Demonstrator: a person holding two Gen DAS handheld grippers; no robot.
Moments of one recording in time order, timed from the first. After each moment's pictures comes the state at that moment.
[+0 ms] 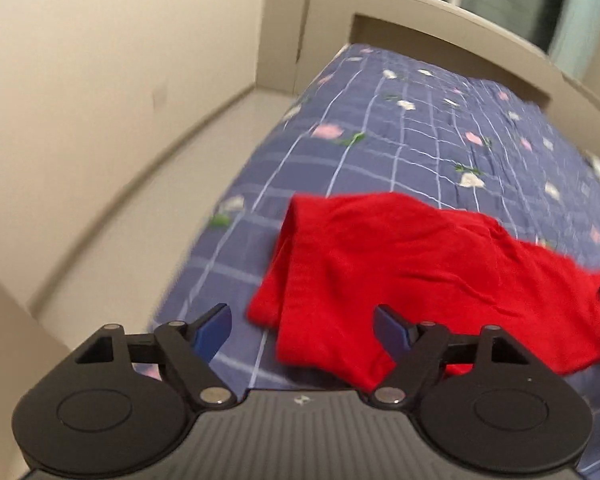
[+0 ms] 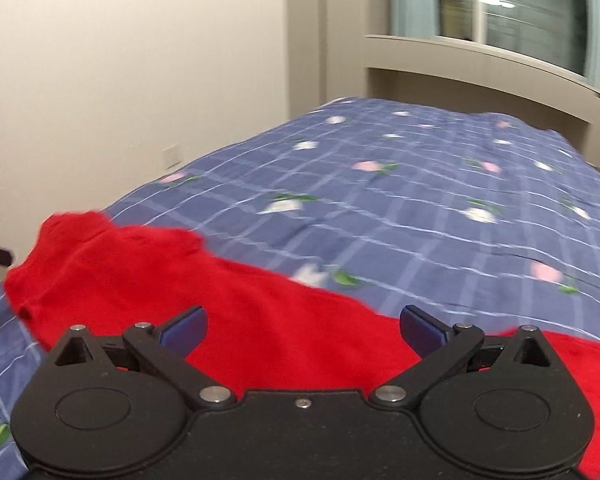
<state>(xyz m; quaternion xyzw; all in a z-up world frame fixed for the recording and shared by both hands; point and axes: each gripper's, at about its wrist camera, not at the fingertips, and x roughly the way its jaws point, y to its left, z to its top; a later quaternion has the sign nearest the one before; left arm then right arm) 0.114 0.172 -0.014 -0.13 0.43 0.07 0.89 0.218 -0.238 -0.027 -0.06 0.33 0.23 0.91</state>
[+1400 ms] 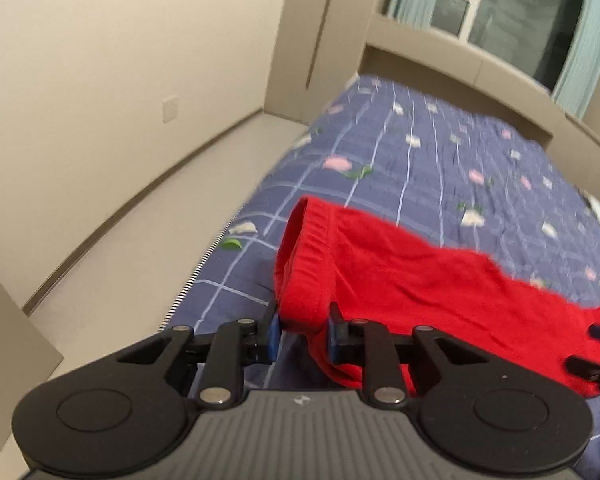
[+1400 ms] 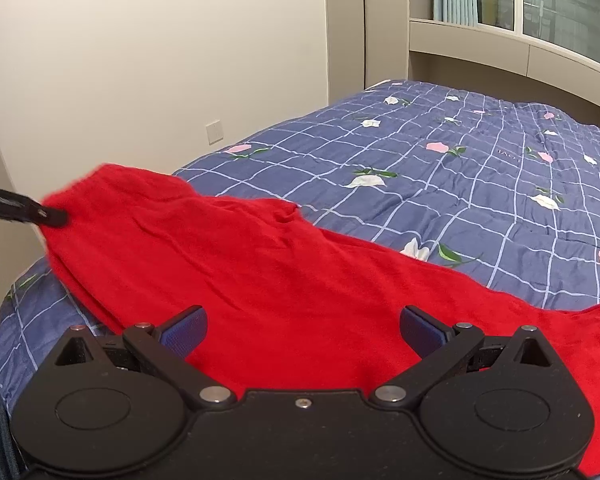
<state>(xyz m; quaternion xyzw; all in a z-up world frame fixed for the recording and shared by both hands) 0.092 0.179 -0.004 -0.15 0.37 0.09 0.91 0.184 -0.183 -0.036 -0.06 0.35 0.27 0.90</state>
